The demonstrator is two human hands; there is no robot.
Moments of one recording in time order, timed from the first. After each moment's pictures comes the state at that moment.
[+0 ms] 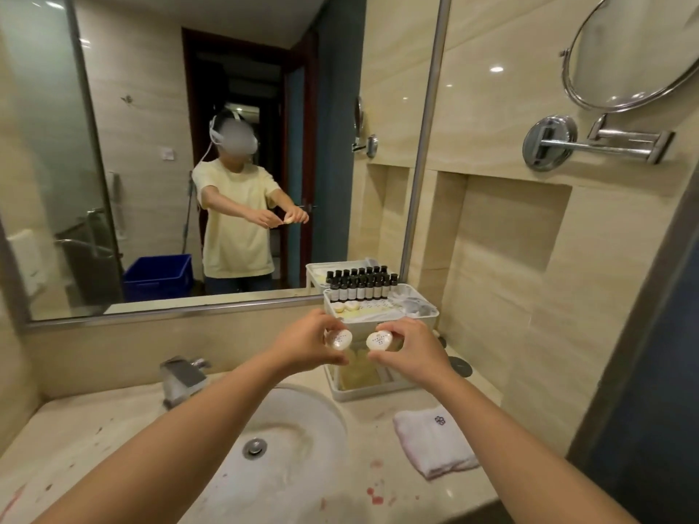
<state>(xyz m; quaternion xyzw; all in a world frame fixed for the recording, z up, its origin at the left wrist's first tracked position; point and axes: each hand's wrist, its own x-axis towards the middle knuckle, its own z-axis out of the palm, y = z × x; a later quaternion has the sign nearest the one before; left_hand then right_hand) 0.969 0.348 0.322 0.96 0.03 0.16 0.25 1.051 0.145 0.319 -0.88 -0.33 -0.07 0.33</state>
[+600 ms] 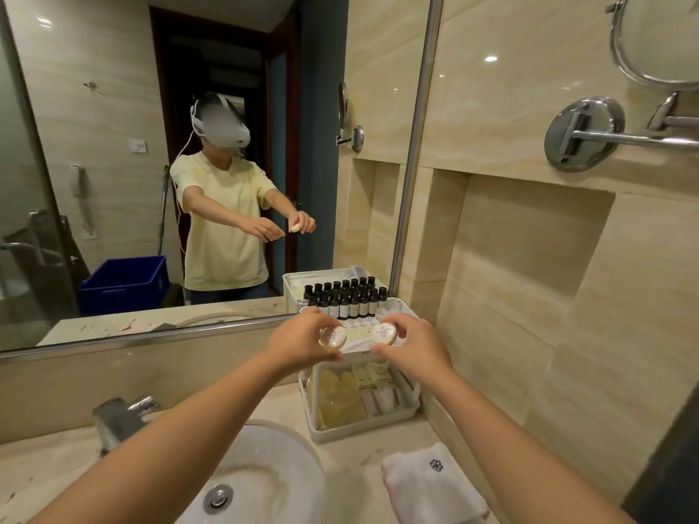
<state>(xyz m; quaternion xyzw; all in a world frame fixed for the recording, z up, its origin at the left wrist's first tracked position) 1.106 0.374 0.323 0.97 0.06 0.16 0.19 1.184 0.170 0.321 -0.89 -0.26 -0.08 0.37</state>
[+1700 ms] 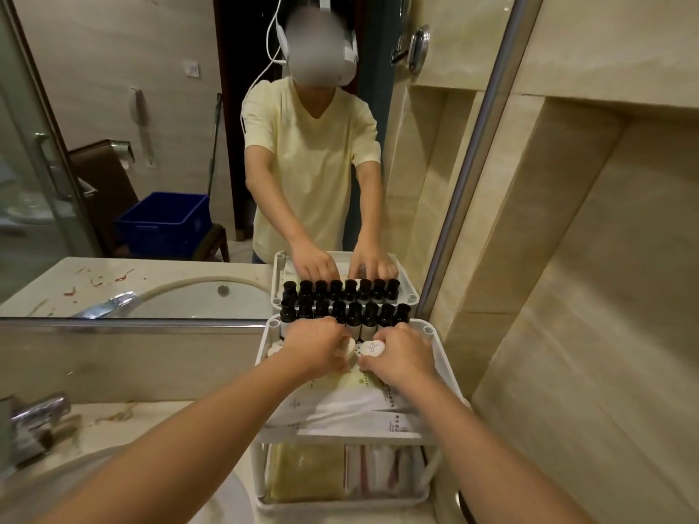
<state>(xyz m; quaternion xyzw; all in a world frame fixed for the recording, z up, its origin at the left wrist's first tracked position) 1.351 0.413 0.247 0.99 0.15 0.04 0.03 1.445 0.279 0.239 -0.93 -0.32 0.03 0.16</state>
